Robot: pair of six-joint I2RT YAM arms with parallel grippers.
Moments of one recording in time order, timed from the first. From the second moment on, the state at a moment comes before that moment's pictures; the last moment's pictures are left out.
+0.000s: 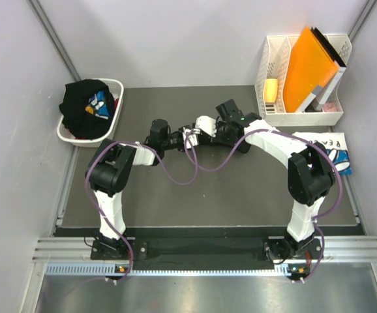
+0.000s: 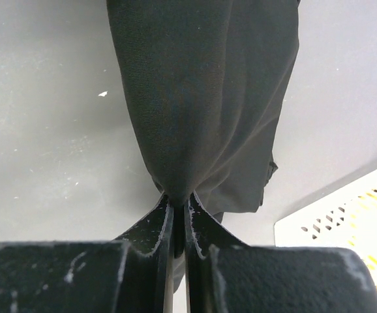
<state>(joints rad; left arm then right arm) -0.39 1.99 1.00 0.68 0.77 0.84 0.57 1.85 1.47 -0.62 -0.02 -0.86</state>
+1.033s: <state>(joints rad) -0.39 1.99 1.00 0.67 0.77 0.81 0.56 1.85 1.45 -0.58 -0.06 -0.82</state>
